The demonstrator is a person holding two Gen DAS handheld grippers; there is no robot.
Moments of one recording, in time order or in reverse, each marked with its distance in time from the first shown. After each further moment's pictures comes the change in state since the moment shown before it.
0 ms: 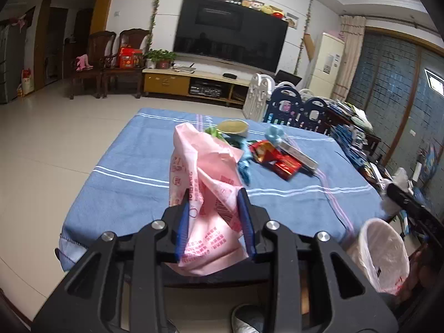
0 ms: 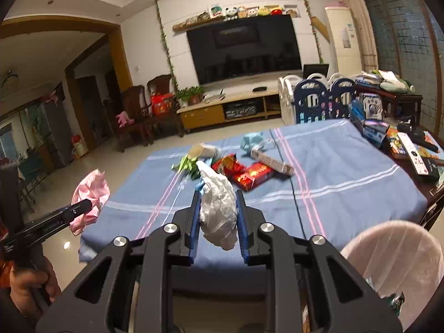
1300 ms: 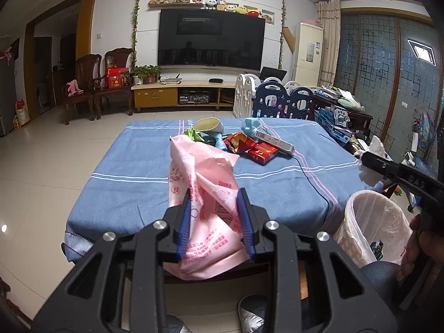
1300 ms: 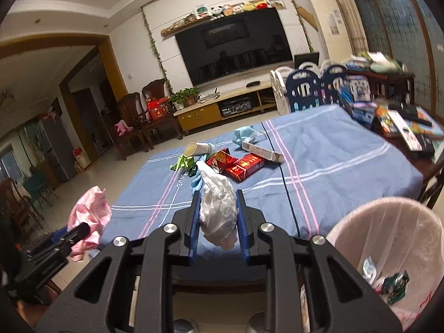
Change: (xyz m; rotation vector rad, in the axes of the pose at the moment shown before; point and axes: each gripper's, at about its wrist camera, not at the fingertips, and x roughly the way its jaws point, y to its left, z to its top) left arm -0.041 -0.055 -0.031 0.141 -0.032 0.017; right arm -0.025 -0.030 -0.007 0.129 0.001 0.015
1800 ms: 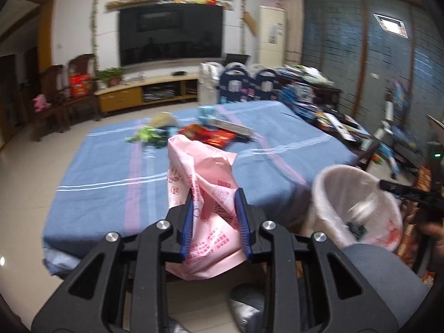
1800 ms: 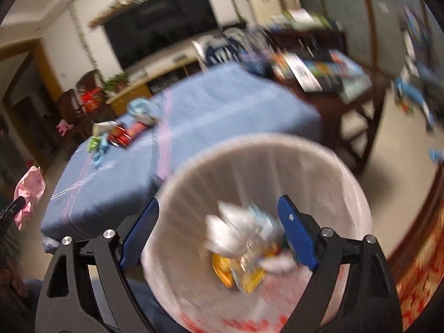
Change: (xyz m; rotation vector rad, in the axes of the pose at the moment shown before) left arm 0.008 -0.067 -0.002 0.158 0.068 -0.178; right arm -0.071 -0.177 -0.054 0.200 0.156 -0.308
